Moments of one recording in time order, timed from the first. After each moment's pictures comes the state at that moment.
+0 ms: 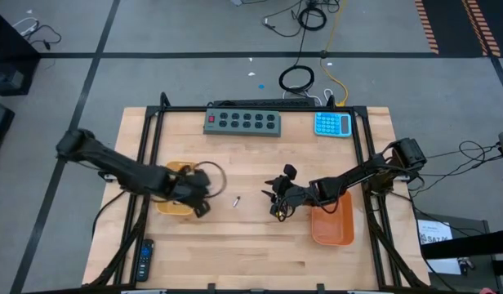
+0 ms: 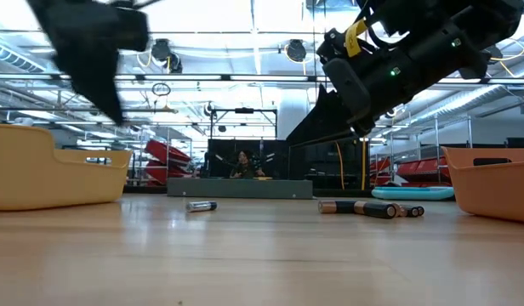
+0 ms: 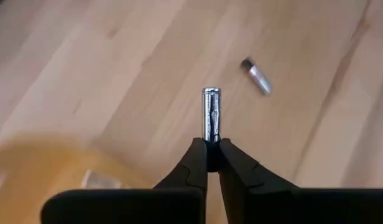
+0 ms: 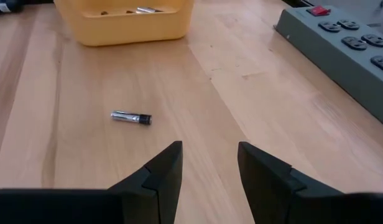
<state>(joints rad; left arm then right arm) -0.35 1.28 0.82 -0.71 -0.34 -0.79 0.26 1.69 0.72 0.40 0.55 0.31</state>
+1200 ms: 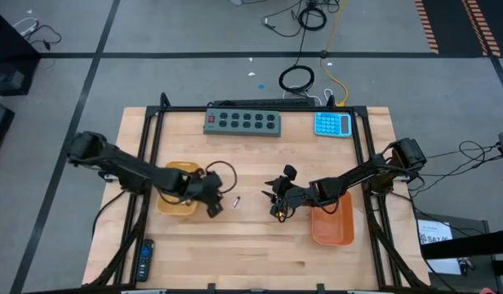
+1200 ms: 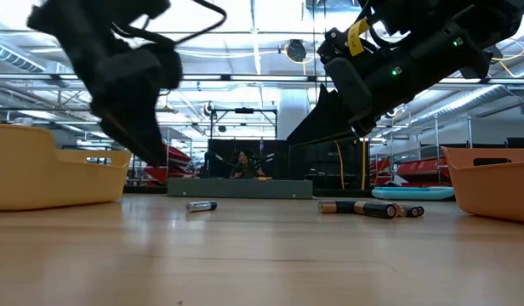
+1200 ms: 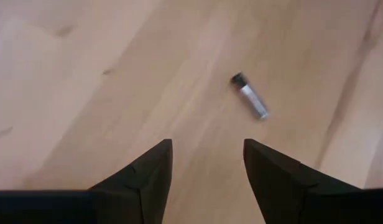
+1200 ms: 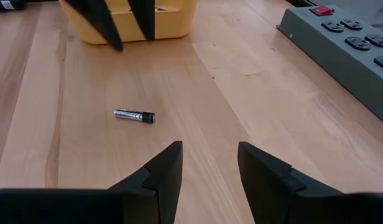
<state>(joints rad) -0.26 1.42 0.73 -0.37 -0.26 -0.71 0.26 1.69 0.72 0.40 0.55 0.31</state>
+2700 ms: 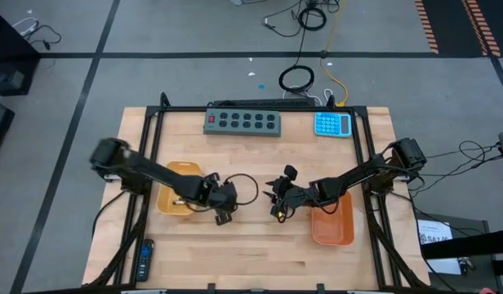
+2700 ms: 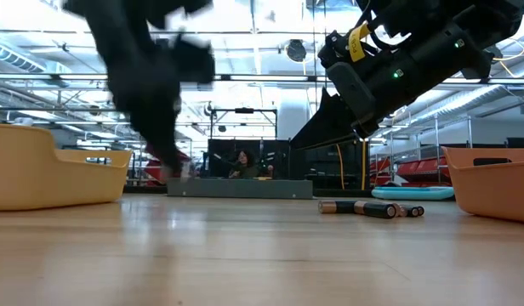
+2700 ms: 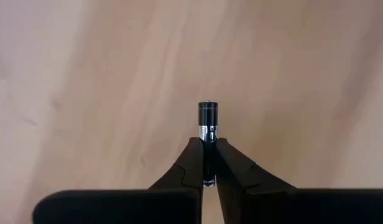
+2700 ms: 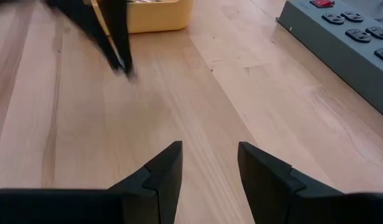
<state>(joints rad) -0.27 1.69 0.99 -0.53 -0.23 -0.53 0.26 1.69 0.72 0.37 0.55 0.32</state>
